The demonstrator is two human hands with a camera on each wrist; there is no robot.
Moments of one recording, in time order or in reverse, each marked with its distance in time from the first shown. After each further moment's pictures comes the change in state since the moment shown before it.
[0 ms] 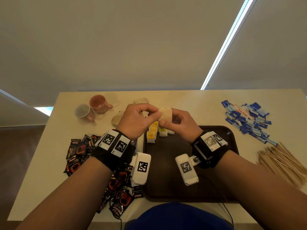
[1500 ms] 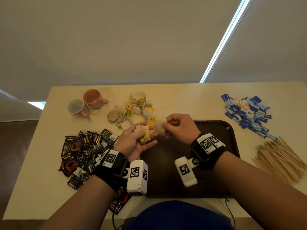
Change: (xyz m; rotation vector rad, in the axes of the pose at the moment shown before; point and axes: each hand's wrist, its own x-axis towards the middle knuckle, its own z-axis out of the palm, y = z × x) left_hand -0.040 -0.056 0.028 -0.995 0.067 -0.795; right_hand -0.008 0.029 -0.001 -0.147 0.134 0.303
